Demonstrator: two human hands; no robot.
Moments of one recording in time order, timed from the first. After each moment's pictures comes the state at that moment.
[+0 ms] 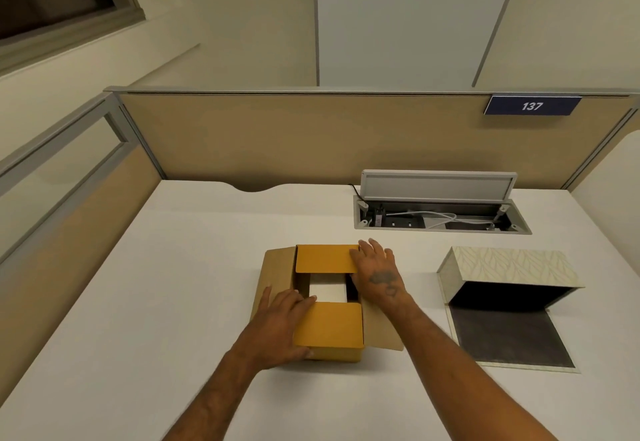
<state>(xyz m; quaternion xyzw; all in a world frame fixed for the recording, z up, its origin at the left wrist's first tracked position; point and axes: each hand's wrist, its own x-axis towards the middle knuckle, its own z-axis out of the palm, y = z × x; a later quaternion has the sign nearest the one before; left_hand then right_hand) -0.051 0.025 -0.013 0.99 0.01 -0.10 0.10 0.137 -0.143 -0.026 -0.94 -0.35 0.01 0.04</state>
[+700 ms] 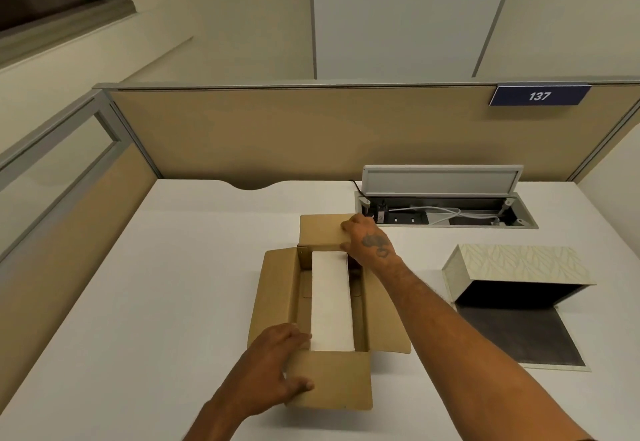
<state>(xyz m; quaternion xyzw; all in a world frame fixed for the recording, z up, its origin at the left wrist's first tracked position) -0.096 0.010 0.008 0.95 0.09 -0.12 0.27 0.189 -0.094 -0.005 -0.93 -0.33 0.07 0.14</state>
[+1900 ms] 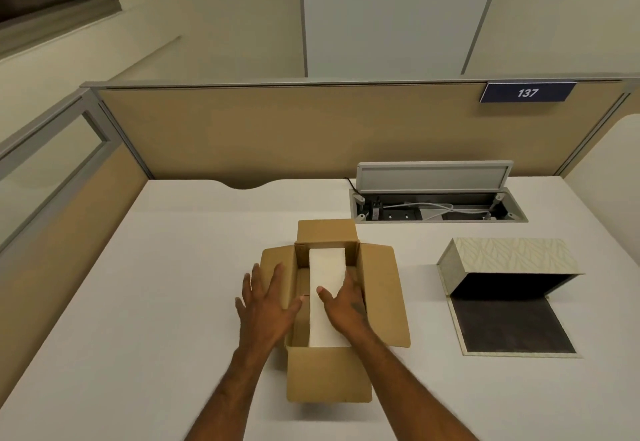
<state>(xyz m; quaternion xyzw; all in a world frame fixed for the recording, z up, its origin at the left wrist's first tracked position) -0.023 0.041 -0.047 0.94 0.30 -0.01 0.19 0.058 -0.094 -0.044 -0.87 -0.01 0.26 0.42</state>
